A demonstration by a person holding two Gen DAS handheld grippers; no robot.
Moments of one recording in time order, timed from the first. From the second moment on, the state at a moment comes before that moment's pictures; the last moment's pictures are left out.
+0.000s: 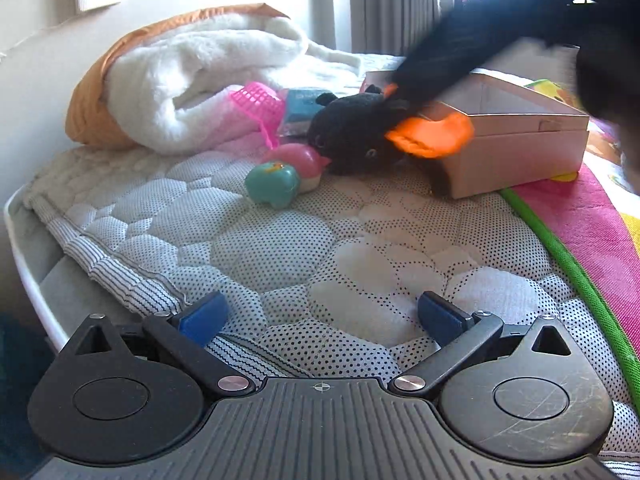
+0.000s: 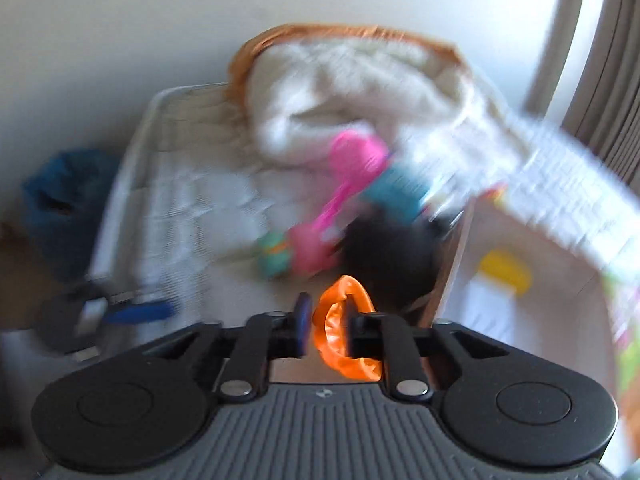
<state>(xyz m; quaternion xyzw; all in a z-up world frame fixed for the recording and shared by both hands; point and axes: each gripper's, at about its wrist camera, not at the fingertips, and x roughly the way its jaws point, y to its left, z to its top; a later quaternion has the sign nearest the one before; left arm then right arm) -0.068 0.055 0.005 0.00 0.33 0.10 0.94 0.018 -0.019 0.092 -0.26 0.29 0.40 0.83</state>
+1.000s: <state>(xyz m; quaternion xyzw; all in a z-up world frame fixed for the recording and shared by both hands) -0.038 0.053 0.054 -0.05 0.33 0.03 0.94 0.002 -0.178 0.109 -0.16 0.35 0.30 0.87</state>
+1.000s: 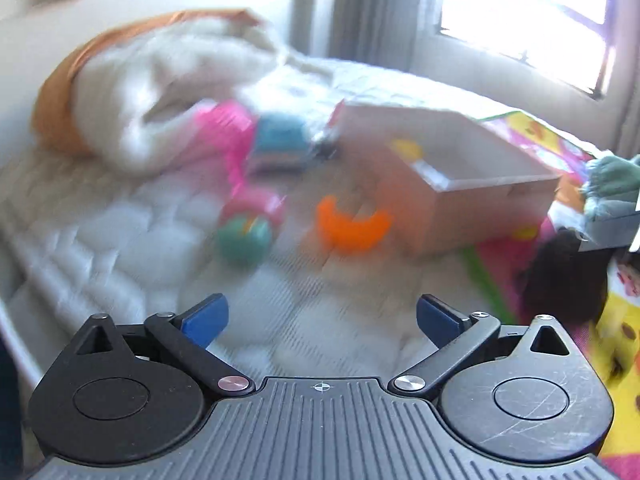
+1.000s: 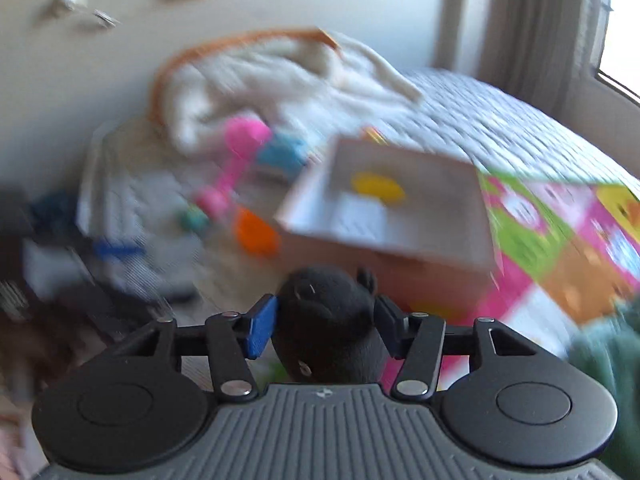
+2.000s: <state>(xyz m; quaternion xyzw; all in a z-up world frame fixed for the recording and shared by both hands) -0.026 0.000 0.052 -0.03 0.40 -0.05 0.91 -0.014 -0.203 0.033 -0.09 0.34 0.28 0.89</state>
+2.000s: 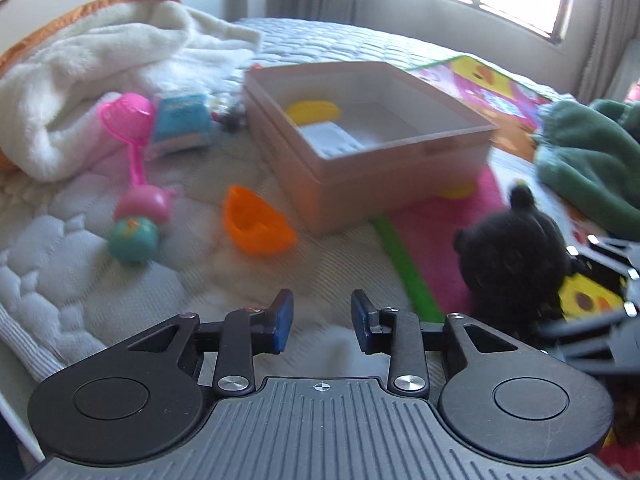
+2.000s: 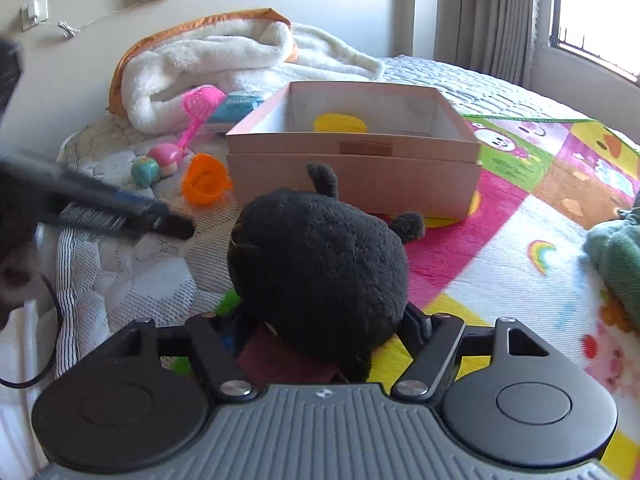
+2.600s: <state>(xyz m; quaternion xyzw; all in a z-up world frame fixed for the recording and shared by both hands) 0.006 0.006 0.053 0.04 0.33 0.03 0.94 -0.023 -0.227 0.038 -0.10 0.38 0.25 0.88</state>
